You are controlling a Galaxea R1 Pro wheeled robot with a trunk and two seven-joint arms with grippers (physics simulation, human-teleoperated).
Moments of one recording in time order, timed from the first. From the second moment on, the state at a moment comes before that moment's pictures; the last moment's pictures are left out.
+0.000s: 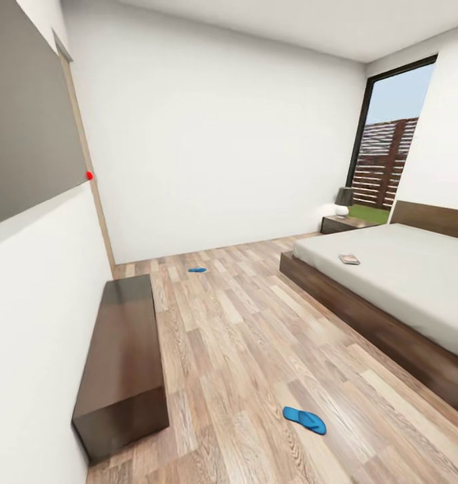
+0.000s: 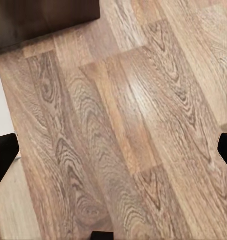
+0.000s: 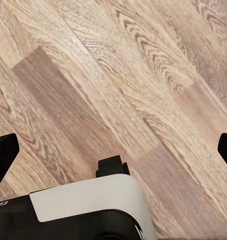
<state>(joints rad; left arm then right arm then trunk) 0.00 -0.01 0.05 -0.64 0.00 -0.02 0.00 -0.01 -0.02 -0.26 -0.41 -0.02 -0.01 0.02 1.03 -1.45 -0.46</state>
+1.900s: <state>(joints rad) 0.00 -0.01 0.05 -0.64 0.00 -0.02 0.00 -0.01 -0.02 -0.26 -0.41 -0.02 -0.01 0.02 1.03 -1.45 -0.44</state>
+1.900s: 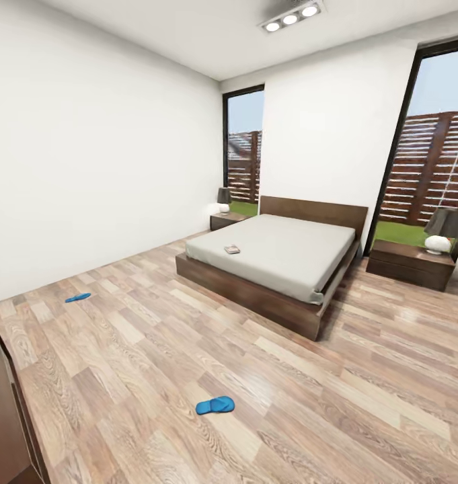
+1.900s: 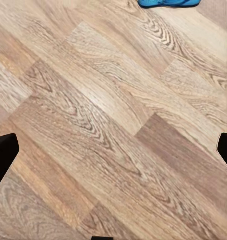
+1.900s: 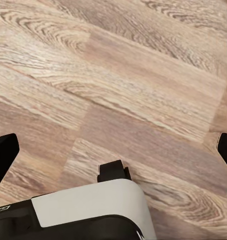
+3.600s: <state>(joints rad) 0.00 -0.01 0.05 -0.64 0.00 -0.02 0.00 -0.01 -0.02 -0.26 -0.41 -0.02 -0.01 0.02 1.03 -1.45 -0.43</state>
